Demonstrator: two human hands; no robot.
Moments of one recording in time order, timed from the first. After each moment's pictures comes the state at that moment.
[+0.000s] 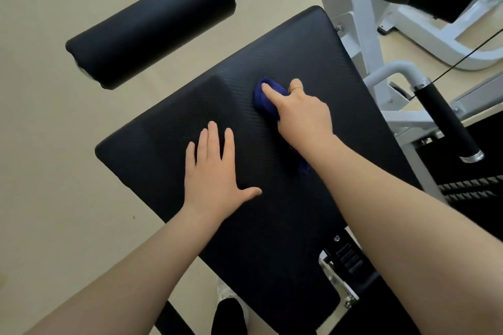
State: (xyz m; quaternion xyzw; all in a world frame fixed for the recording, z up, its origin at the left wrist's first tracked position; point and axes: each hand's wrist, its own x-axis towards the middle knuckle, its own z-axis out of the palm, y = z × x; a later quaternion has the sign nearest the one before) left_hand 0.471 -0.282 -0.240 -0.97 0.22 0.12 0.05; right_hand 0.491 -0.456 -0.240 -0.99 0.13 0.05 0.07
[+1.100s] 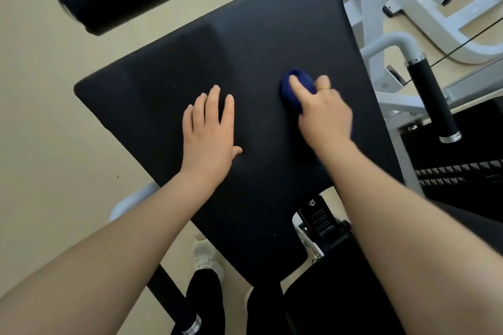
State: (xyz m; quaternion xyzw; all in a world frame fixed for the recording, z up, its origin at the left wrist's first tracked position) left_hand 0.438 -0.294 -0.248 -0.97 0.22 0.09 0.03; right_hand 0.421 -0.484 -0.279 -0.99 0.15 -0.01 0.06
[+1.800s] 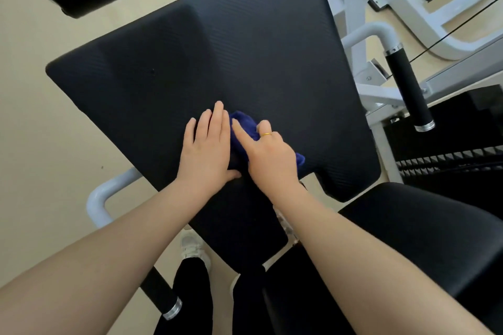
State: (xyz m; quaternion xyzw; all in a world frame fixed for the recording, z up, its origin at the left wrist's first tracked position) left_hand 0.400 -0.302 -0.266 -0.95 0.26 0.15 0.09; right_hand 0.352 -0.411 -0.294 -0.99 0.05 0.02 0.12
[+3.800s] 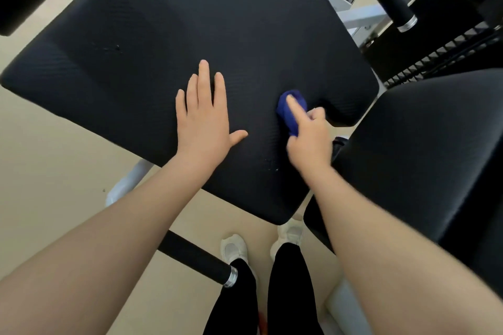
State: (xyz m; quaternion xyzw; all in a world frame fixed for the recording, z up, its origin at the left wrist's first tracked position) left_hand 0.397 -0.278 -0.275 -0.93 0.36 0.10 0.04; right_hand 0.277 -0.401 -0.321 -0.85 0.44 0.05 0.28
